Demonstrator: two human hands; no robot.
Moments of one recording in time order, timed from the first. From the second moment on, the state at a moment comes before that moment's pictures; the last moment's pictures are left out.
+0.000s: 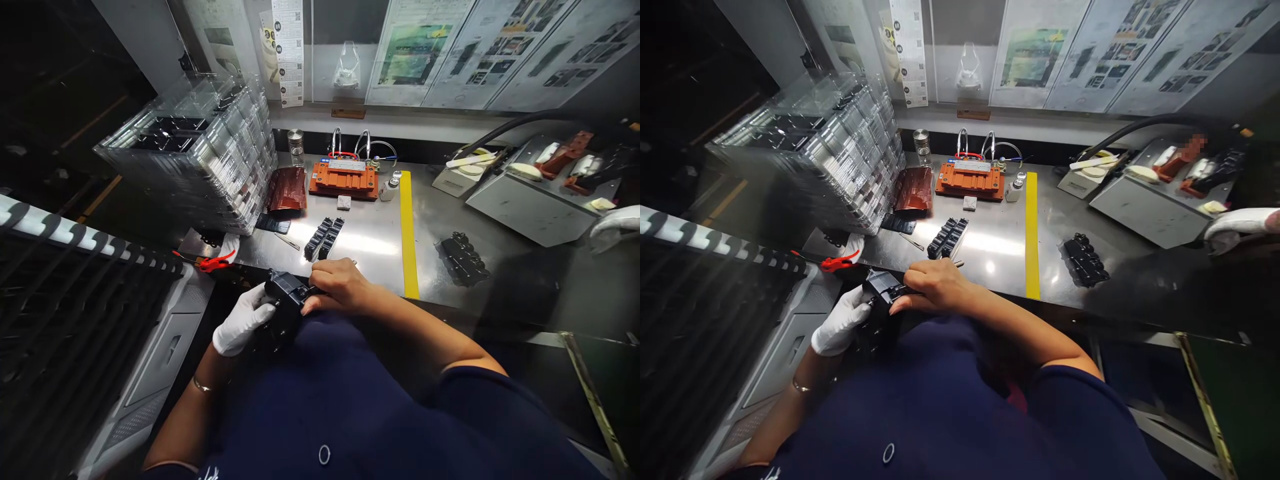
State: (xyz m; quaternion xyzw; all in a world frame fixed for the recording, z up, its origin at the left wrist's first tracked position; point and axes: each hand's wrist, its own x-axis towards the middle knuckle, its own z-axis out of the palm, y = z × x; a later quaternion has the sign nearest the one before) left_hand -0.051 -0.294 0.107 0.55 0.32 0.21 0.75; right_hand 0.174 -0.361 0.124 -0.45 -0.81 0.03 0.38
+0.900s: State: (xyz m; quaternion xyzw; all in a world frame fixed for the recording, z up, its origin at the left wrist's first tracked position) left_hand -0.059 -0.290 0.108 0.57 0.29 0.17 0.75; right_hand 0.181 -0.361 0.128 -0.38 -0.83 0.21 0.36
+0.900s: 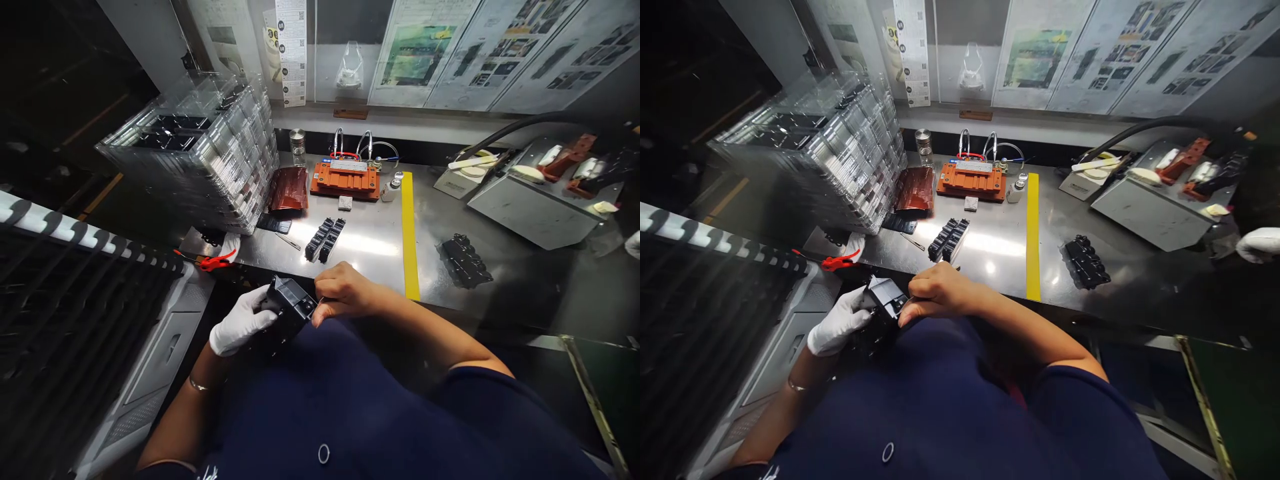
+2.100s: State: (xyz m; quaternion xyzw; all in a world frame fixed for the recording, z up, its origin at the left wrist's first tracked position) left_hand -0.056 -0.286 0.117 0.60 0.33 0.15 0.72; right_hand 0.179 -0.368 0.133 -0.47 -0.69 0.40 0.38
